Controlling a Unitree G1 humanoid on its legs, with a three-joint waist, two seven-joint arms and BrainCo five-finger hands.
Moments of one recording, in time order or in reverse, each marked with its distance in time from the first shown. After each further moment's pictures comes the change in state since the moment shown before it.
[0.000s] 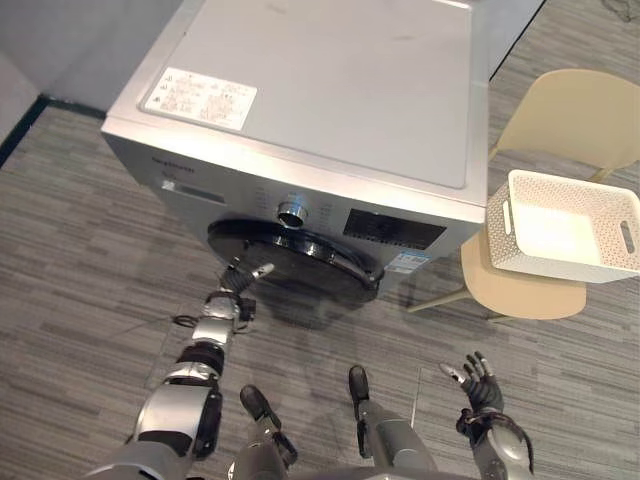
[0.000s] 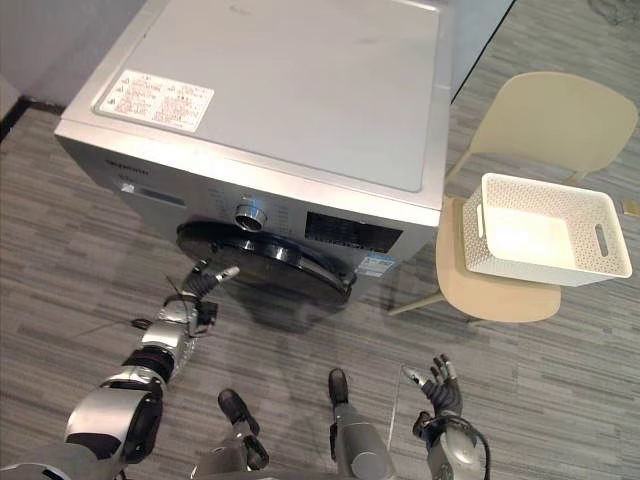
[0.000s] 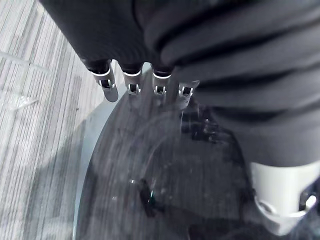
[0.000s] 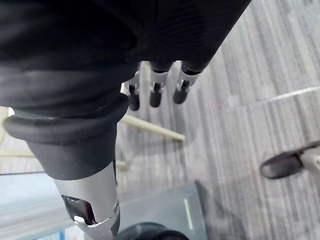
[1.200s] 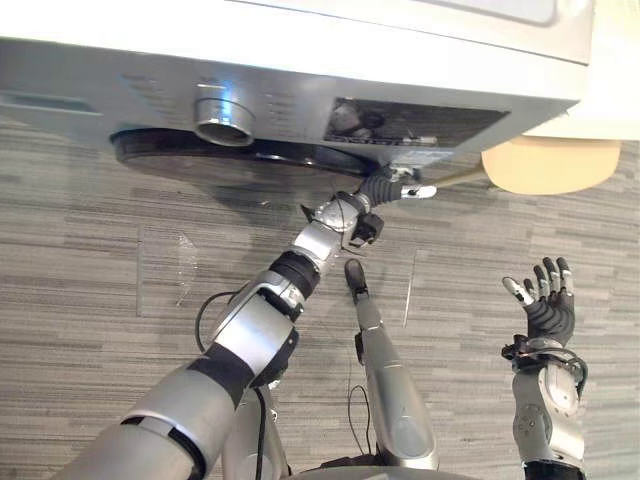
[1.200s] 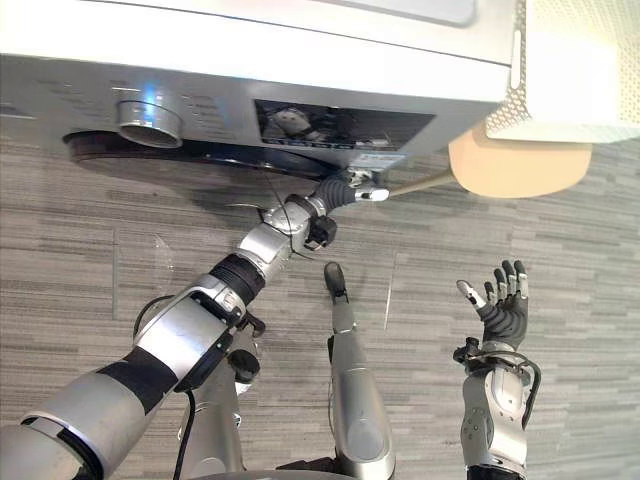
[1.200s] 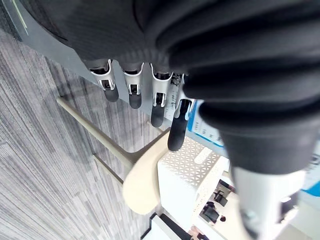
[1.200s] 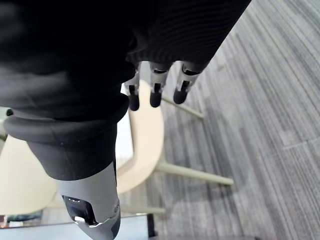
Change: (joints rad) left arm -0.533 -0.286 -0.375 0.027 -0.273 -0.016 -0.245; right arm -0.107 -0.092 -0.071 -0.373 0.169 -0.104 -0.065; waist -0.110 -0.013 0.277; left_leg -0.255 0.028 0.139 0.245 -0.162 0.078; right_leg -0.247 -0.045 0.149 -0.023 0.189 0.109
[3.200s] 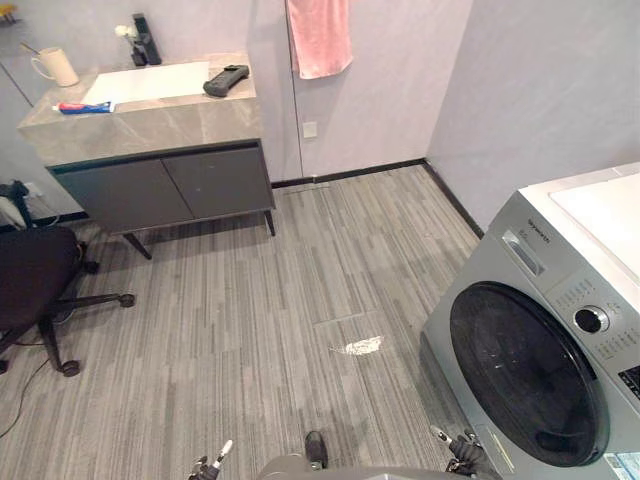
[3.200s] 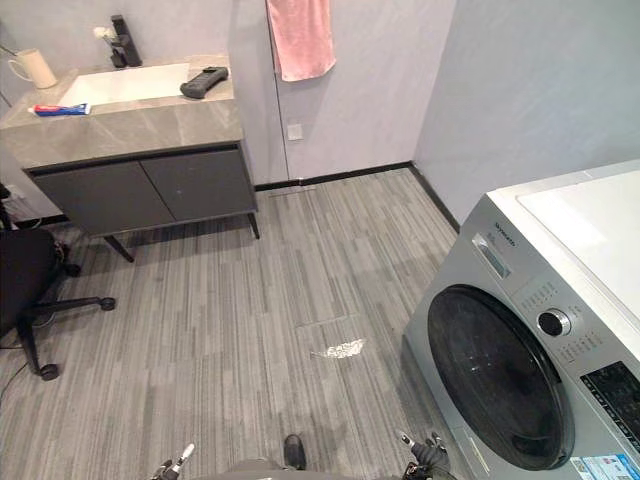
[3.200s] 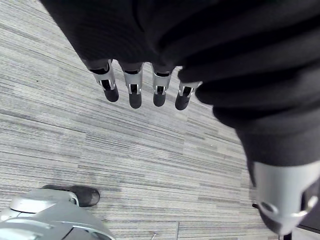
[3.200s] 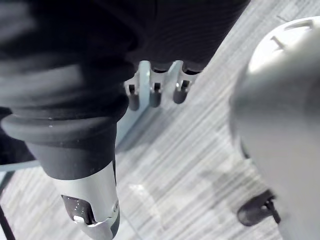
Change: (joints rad) left arm 1.407 0.060 0.661 -0.054 0.126 -0.142 0.162; right arm 0.002 0.136 -0.043 0.998 -0.245 0.078 0.027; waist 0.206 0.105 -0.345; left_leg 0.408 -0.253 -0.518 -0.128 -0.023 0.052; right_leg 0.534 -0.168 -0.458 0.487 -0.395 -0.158
